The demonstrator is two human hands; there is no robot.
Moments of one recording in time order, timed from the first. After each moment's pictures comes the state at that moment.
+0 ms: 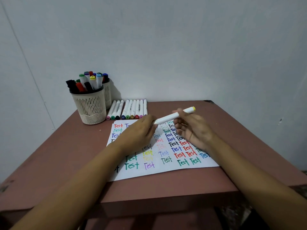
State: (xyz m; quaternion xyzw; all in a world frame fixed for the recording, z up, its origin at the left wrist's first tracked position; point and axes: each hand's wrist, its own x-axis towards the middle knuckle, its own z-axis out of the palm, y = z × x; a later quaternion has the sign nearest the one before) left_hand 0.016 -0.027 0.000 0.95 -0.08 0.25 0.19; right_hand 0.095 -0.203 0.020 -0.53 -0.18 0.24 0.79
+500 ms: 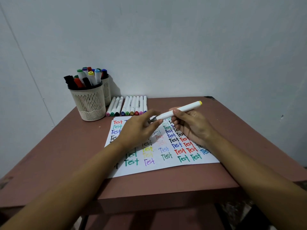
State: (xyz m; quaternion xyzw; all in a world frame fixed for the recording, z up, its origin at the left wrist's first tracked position) left_hand 0.014 -0.034 0.002 0.91 -0.04 0.30 0.28; right_hand 0.099 -0.200 0.013 -0.52 -0.25 0.24 0.78
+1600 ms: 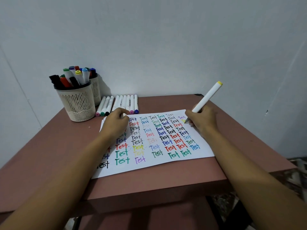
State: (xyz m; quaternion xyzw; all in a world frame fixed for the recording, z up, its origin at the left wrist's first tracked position) left_hand 0.028 -0.001 -0.003 0.86 0.18 0.25 0.41; right_hand 0.134 -0.232 0.000 -0.77 -0.07 -0.09 0.63
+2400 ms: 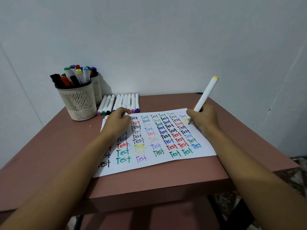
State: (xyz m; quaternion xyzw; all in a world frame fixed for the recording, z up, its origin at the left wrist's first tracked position) left_hand 0.026 -0.004 -0.001 0.87 0.17 0.24 0.39; right_hand 0.128 -0.233 0.005 -0.80 -0.08 -0.11 0.58
